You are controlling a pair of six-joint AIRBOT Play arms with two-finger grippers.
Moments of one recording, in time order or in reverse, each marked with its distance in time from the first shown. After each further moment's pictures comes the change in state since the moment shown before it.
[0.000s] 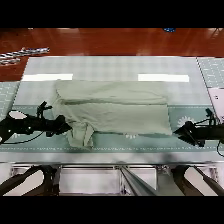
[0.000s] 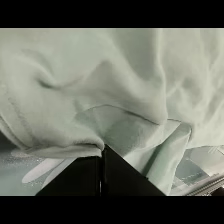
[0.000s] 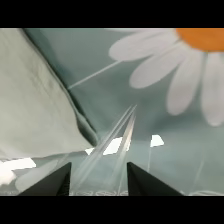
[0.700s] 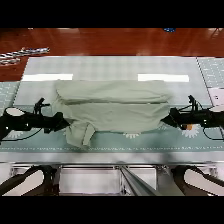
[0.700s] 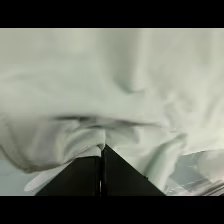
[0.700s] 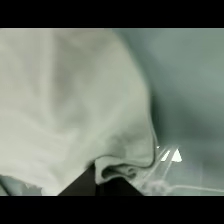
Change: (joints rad) left arm 0.022 0.004 0.085 -0.025 -0.041 0.031; right arm 0.278 -0.235 0.140 0.277 -0.161 -0.083
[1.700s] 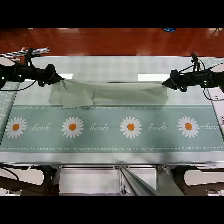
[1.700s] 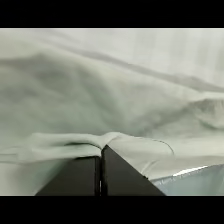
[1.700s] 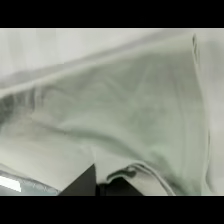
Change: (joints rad) left arm -0.036 -0.511 0.878 -0.013 -0.033 -0.051; right arm 0.130 -0.330 0.649 0.019 -0.050 0.068
